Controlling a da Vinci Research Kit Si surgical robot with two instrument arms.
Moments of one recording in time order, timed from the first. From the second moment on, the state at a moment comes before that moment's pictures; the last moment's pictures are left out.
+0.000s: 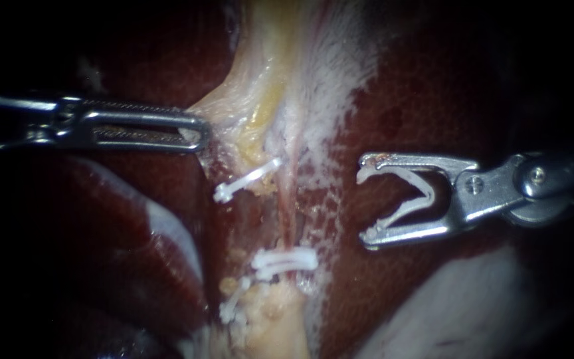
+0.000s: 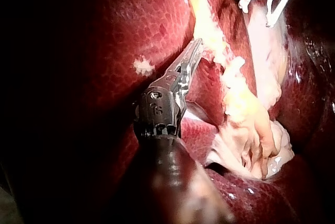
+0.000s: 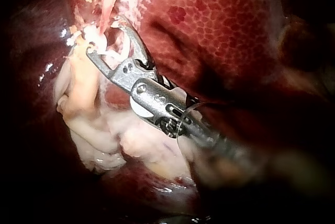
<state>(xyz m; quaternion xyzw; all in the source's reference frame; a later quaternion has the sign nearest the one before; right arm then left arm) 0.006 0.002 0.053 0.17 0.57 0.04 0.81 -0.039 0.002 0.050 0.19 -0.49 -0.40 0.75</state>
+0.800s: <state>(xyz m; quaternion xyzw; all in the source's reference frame) 0.011 -0.002 0.057 0.24 0.54 0.15 0.79 -0.035 0.003 0.043 0.19 -0.50 -0.41 0.74</state>
